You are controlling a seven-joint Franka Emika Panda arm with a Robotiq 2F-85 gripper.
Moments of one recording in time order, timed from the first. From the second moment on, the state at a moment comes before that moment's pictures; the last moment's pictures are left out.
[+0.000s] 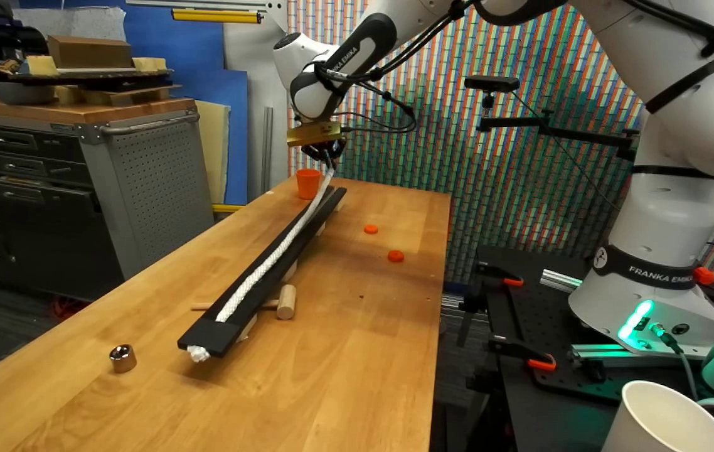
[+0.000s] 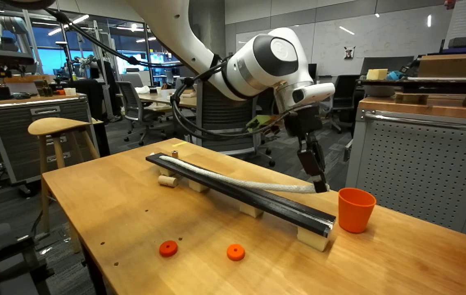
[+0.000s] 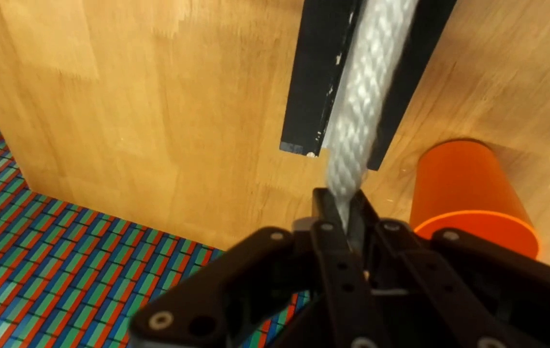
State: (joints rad) arm -0.06 0.78 -0.36 -1.42 -0.31 2.15 1.22
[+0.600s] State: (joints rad) arm -0.06 0.81 -0.36 -1.41 -0.31 2.15 1.35
